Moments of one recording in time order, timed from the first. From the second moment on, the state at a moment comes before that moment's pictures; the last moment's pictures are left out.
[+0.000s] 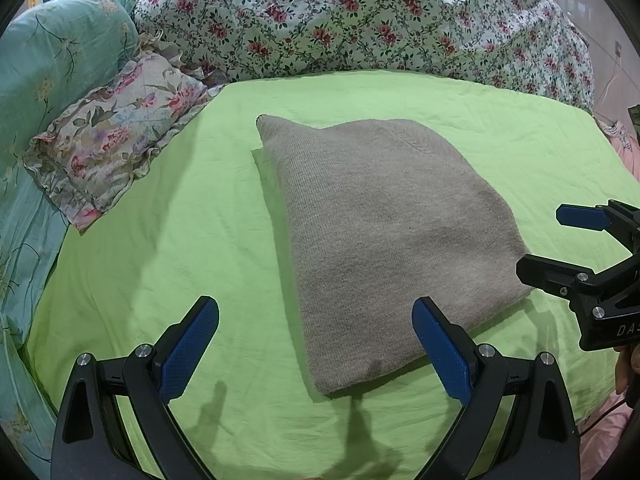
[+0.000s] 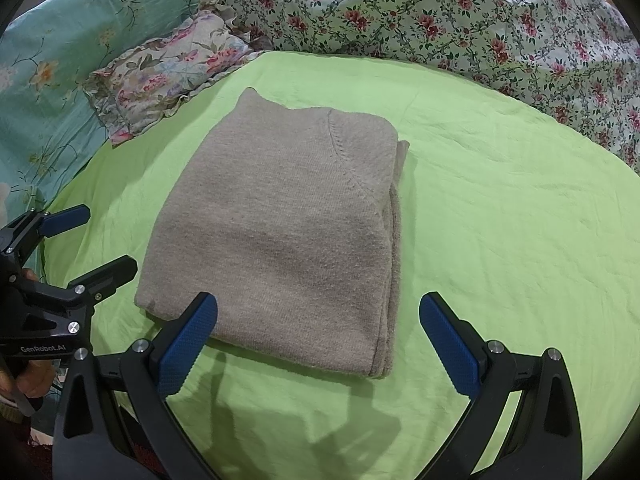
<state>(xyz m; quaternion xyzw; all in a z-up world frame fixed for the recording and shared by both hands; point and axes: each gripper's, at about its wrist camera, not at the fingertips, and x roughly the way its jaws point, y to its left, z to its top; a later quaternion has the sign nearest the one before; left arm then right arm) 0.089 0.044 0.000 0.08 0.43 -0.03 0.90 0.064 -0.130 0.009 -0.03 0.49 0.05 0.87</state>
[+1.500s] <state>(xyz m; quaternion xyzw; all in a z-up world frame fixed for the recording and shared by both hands) 0.122 0.049 0.006 0.07 0.43 -0.03 0.90 0.086 -0.141 0.019 -0.03 0.48 0.04 0.88</state>
